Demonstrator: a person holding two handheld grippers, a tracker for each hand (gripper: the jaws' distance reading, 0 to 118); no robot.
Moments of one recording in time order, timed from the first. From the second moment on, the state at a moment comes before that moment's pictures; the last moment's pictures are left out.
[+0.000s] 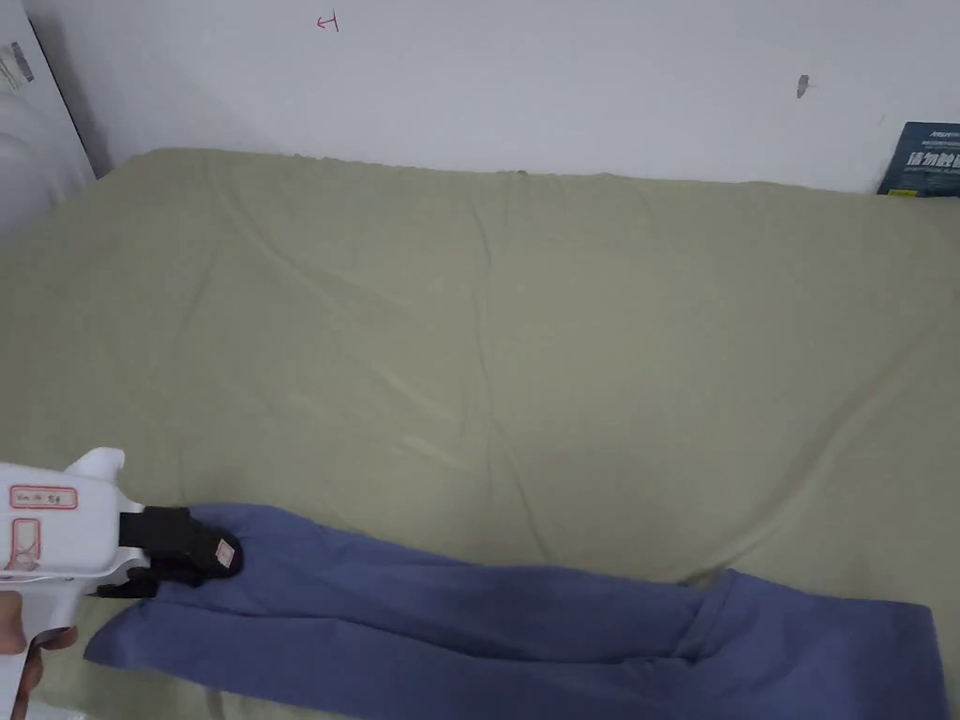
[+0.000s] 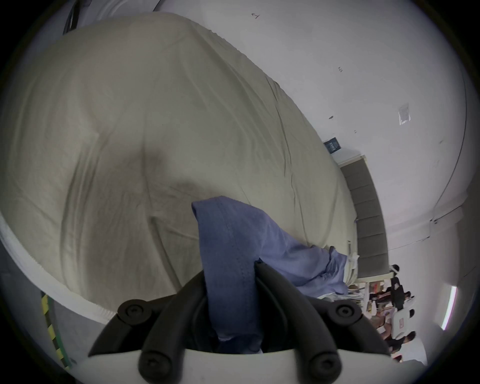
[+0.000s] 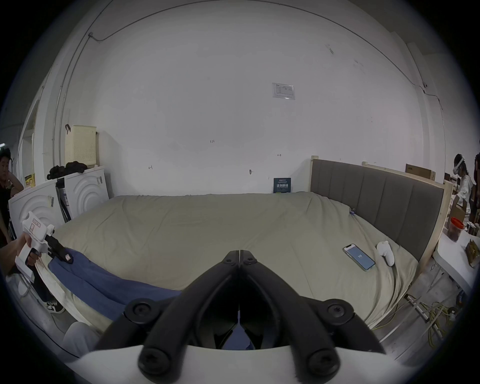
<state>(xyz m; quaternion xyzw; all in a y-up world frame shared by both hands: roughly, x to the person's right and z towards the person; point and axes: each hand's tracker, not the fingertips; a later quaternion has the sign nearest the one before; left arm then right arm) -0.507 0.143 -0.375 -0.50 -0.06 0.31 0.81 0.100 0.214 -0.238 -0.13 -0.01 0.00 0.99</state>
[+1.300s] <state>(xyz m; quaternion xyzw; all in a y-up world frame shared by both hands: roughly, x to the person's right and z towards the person) -0.262 0.174 -0.394 -0.47 -0.12 0.10 0.87 0.129 0.193 -0.224 -0.17 -0.01 -0.03 0.99</state>
